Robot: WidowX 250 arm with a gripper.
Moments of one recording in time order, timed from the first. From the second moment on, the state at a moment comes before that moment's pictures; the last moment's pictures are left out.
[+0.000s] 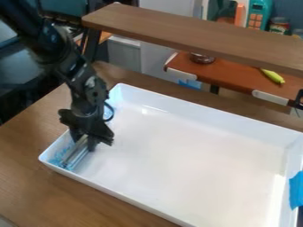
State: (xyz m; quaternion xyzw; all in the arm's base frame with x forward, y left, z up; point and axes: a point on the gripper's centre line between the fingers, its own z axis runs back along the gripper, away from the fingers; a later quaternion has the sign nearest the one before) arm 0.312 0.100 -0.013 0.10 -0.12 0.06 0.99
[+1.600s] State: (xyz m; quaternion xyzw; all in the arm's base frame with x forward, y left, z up) arm 0.366 -0.169 0.021 0.05 -0.16 0.06 0.98
